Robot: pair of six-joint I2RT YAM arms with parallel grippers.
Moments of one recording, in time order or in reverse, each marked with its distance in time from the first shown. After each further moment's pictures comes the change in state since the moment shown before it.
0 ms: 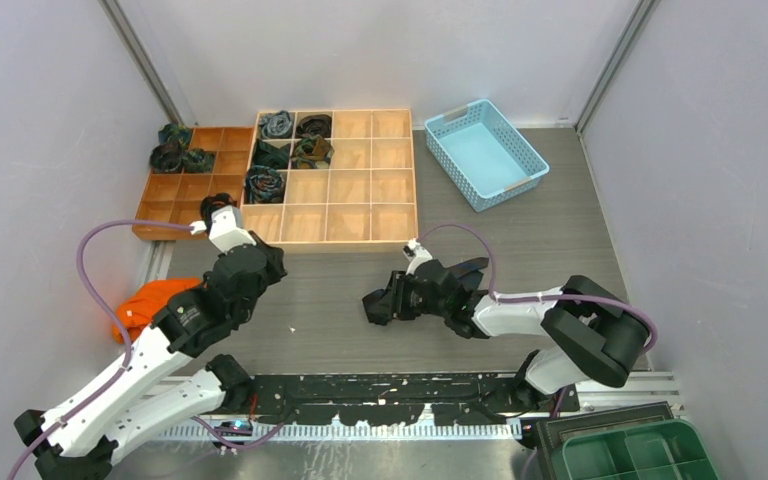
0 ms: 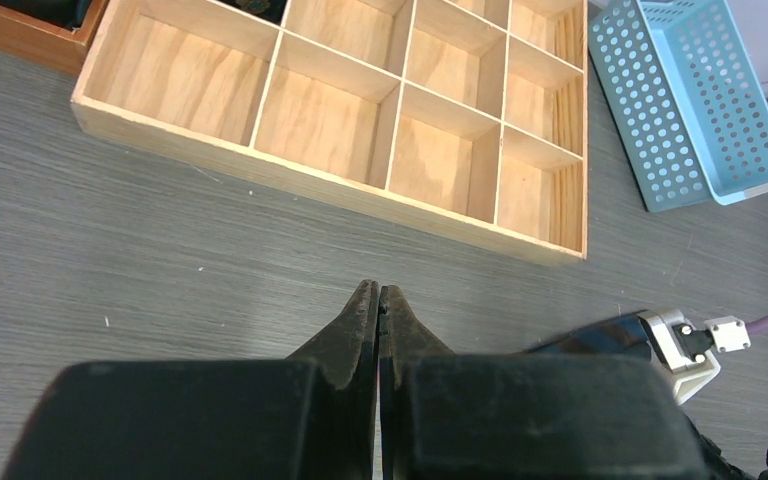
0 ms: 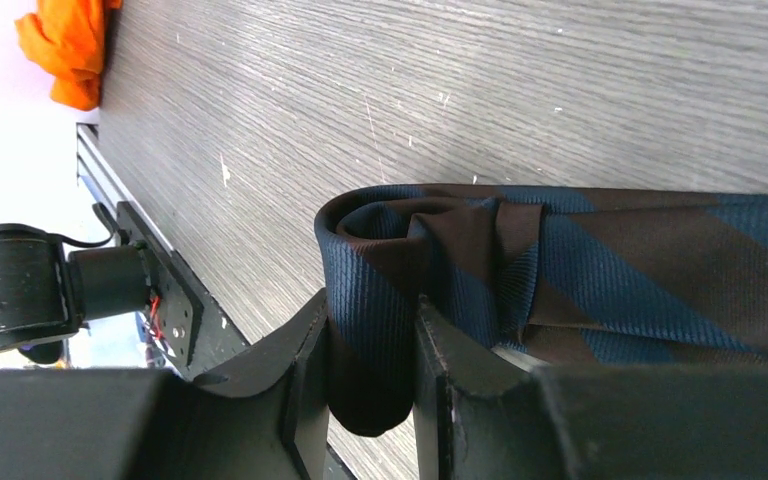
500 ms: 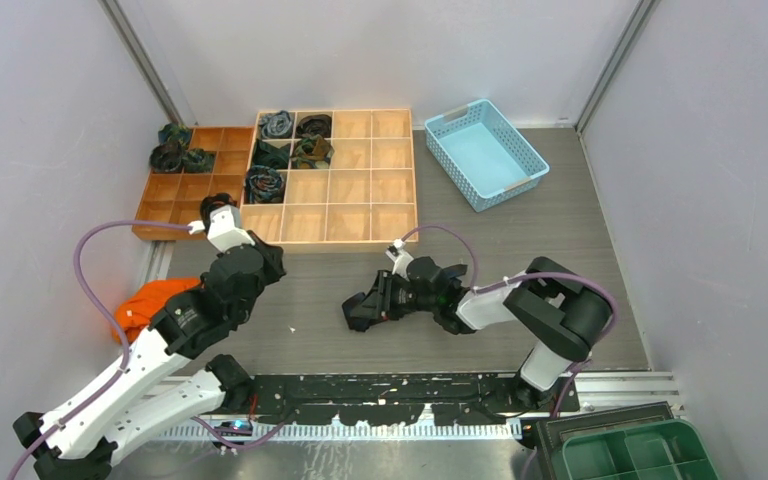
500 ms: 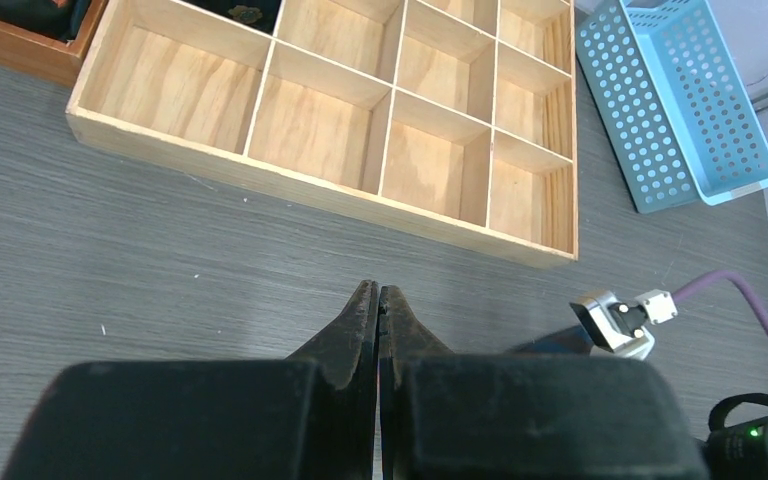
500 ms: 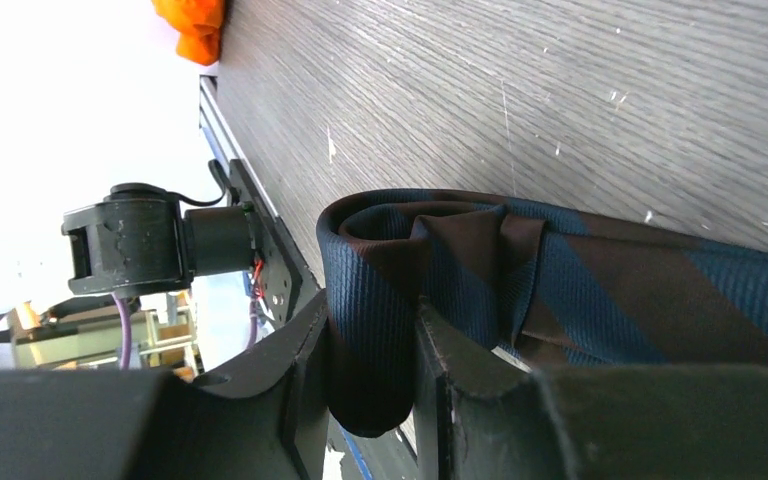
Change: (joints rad) left arm 0.000 -0.009 0.000 0.019 0.006 0.020; right arm -0.021 0.169 0.039 0.234 -0.246 0.130
